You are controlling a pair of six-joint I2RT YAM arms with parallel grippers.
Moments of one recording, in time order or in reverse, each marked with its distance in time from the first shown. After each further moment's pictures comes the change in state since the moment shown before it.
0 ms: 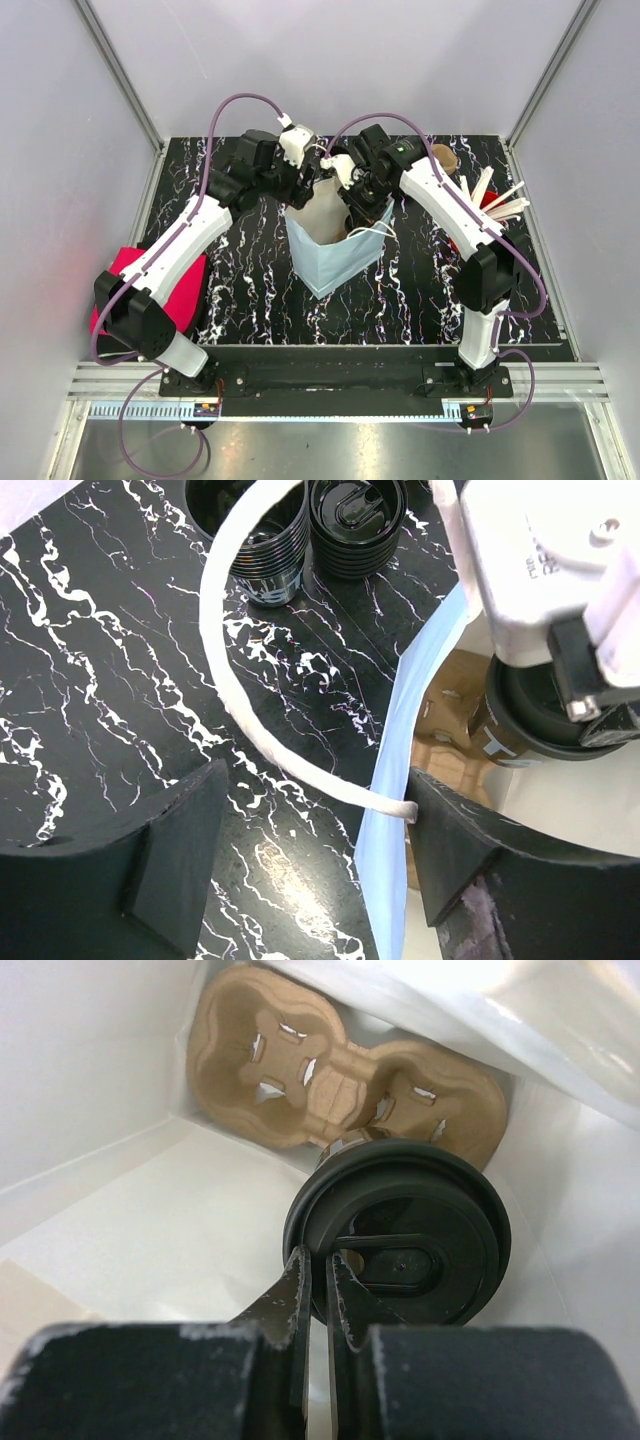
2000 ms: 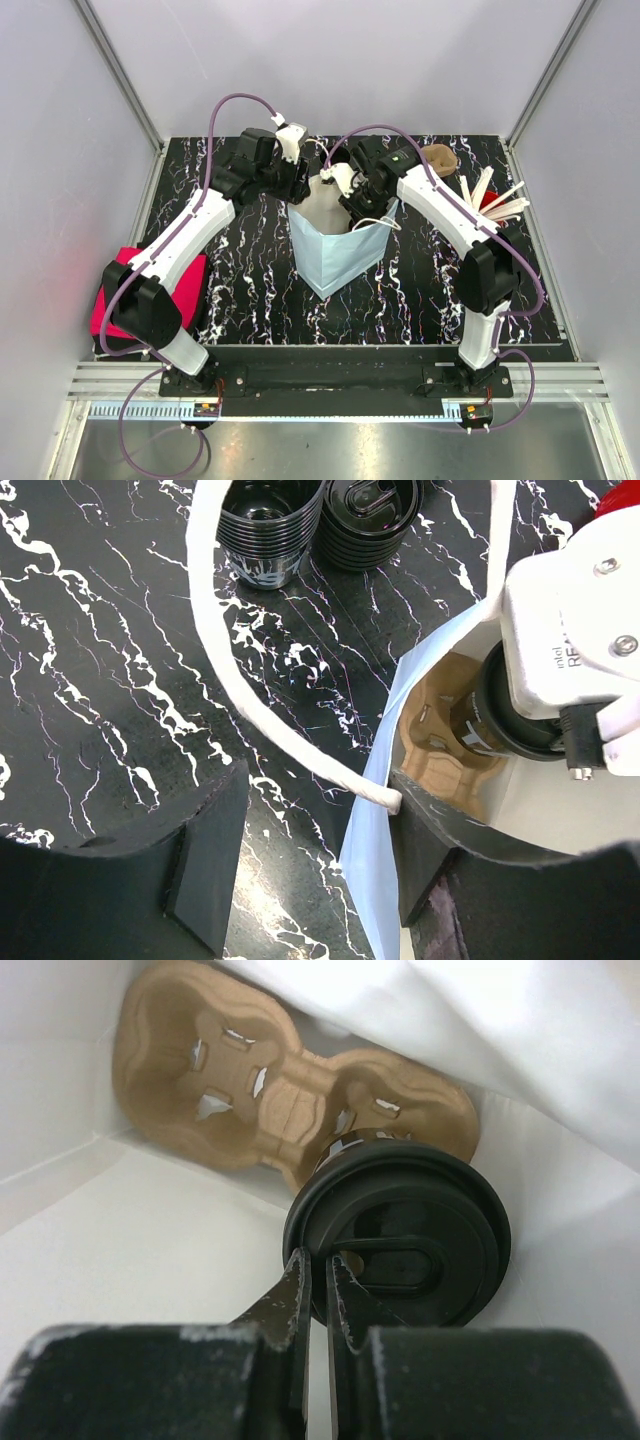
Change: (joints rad) left arm 0.044 0.058 0.008 0.008 0.041 -0.114; right arm 0.001 -0.010 -0.135 0.113 0.077 -0.047
